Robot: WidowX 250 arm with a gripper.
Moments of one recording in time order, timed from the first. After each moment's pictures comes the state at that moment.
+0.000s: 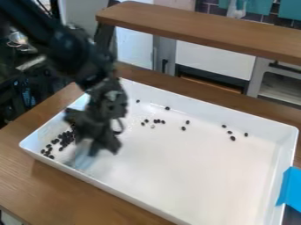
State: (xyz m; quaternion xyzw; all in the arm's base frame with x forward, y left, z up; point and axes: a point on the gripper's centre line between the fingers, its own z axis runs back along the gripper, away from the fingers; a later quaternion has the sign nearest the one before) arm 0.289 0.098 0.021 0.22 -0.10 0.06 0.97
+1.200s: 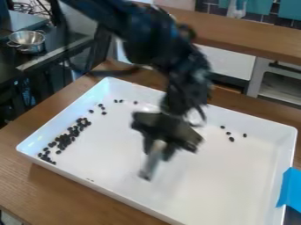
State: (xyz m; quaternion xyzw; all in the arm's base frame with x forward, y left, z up) arm 0.320 -0.057 0.050 0.11 -0.13 0.08 0.98
